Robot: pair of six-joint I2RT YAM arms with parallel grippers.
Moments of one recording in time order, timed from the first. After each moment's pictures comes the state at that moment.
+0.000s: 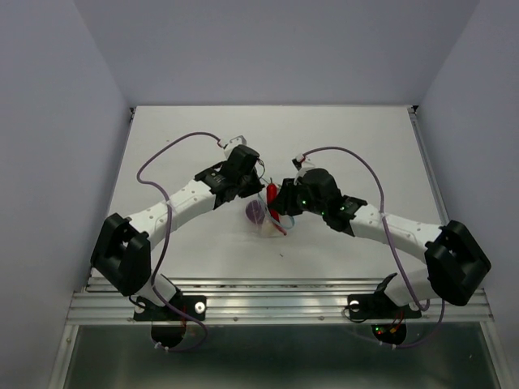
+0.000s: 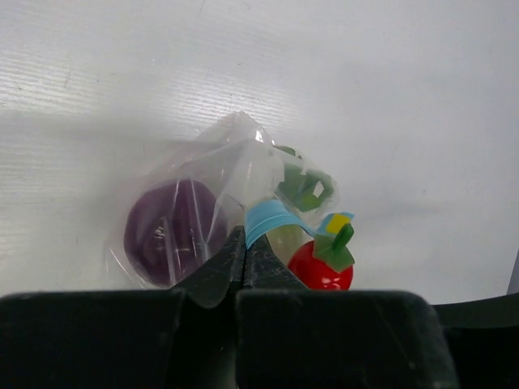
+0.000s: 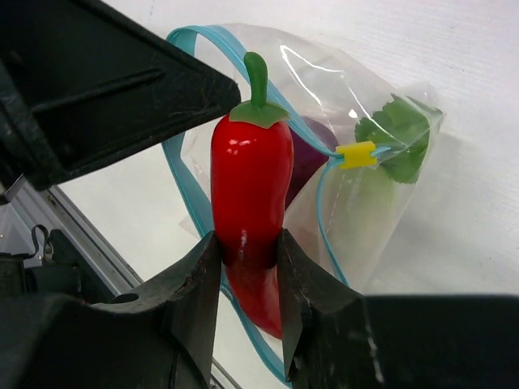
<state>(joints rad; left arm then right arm) -0.69 1.49 1.13 -0.41 -0.19 -0.89 0.75 1.40 0.83 0.07 -0.13 0.60</state>
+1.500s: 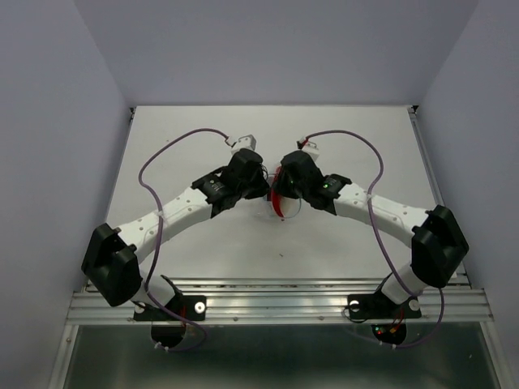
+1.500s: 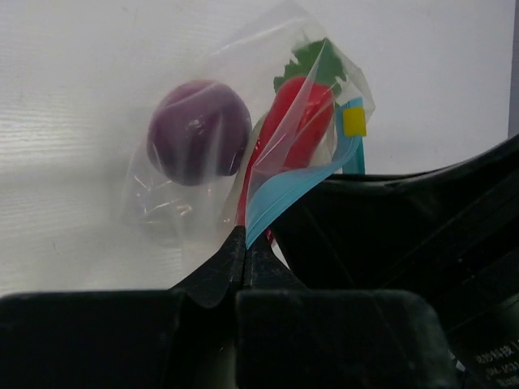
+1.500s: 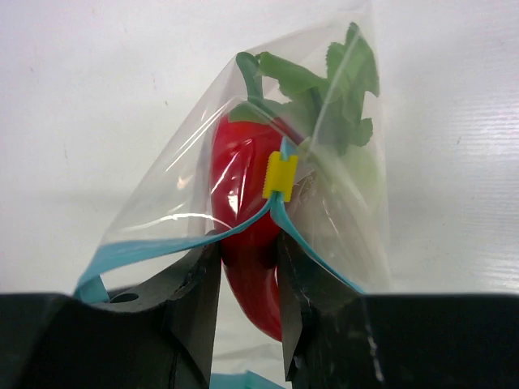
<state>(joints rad) -0.77 1.41 1.12 -0.38 -0.20 -0.81 0.79 1.55 1.15 -0.29 0.31 0.85</state>
